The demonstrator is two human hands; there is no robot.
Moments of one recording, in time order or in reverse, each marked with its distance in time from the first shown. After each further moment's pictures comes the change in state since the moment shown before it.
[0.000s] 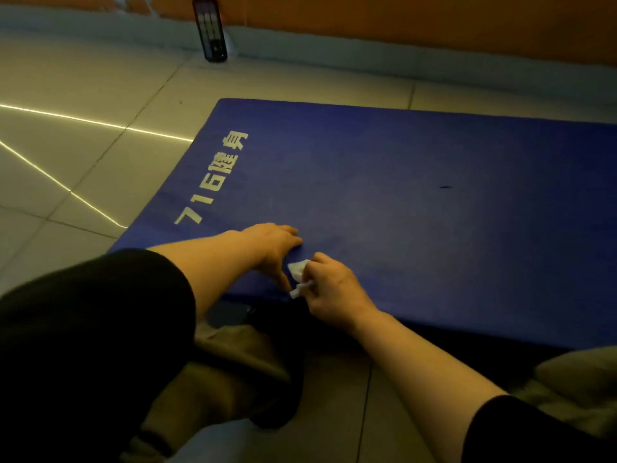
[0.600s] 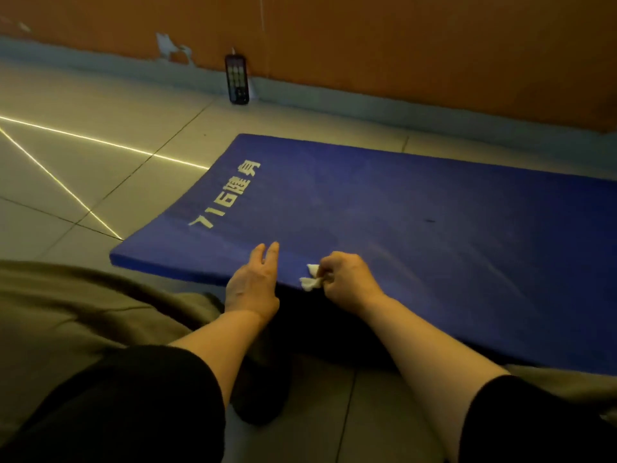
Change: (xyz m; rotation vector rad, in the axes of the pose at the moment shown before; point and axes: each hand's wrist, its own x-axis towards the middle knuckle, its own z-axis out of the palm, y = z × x) left_hand -0.054 0.058 0.056 -0.464 0.562 -0.514; right_hand -0.004 0.007 -0.050 0.015 0.023 0.078
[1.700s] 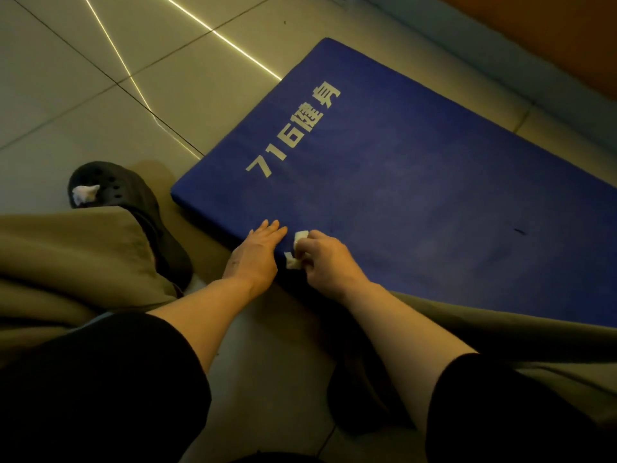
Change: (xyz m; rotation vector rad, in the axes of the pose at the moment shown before) left_hand 0.003 -0.090 0.081 -0.447 -0.080 -0.189; right_hand 0.041 -0.040 0.107 -0.177 -0.393 -0.333
